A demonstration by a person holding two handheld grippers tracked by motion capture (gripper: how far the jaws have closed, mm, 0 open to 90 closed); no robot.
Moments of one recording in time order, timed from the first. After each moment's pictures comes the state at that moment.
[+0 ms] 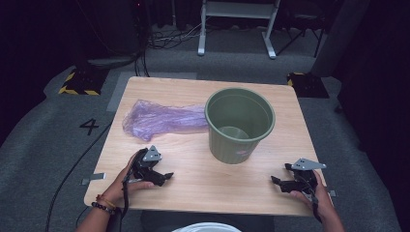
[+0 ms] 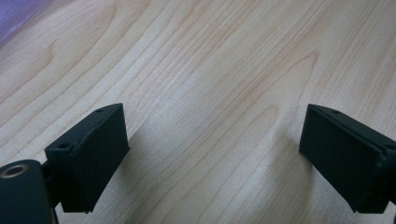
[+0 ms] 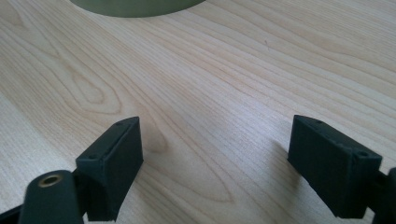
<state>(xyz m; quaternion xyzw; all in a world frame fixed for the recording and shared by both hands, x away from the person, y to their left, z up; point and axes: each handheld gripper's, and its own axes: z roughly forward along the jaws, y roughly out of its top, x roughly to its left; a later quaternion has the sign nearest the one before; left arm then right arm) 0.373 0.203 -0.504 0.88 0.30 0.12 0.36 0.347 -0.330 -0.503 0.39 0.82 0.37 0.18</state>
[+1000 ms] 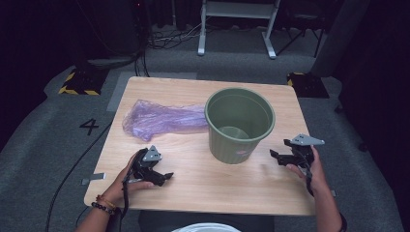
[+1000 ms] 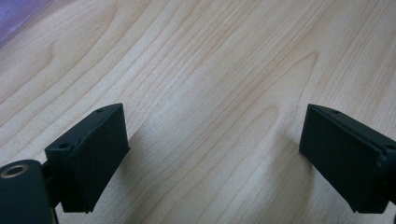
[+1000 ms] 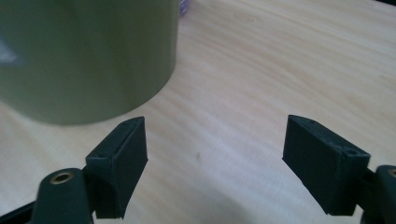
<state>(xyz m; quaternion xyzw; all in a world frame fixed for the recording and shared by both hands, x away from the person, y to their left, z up) 0.373 0.203 -0.504 0.88 0.30 0.12 0.36 0.414 -0.321 -0.468 0.40 0.80 0.39 0.23</state>
